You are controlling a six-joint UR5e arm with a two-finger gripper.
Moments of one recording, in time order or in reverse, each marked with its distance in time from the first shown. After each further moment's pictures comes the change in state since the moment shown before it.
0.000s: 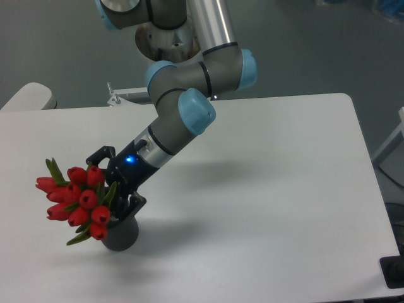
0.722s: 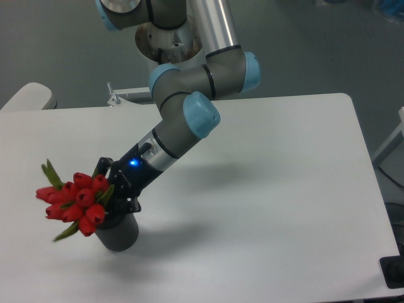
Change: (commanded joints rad) arm 0.018 -0.008 0.026 0.000 -0.015 -0.005
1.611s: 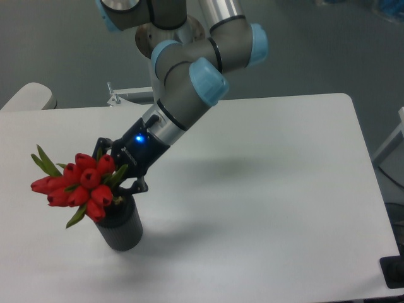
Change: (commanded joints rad) arm 0.029 0.137 0.003 -0.002 -0.054 -0.222
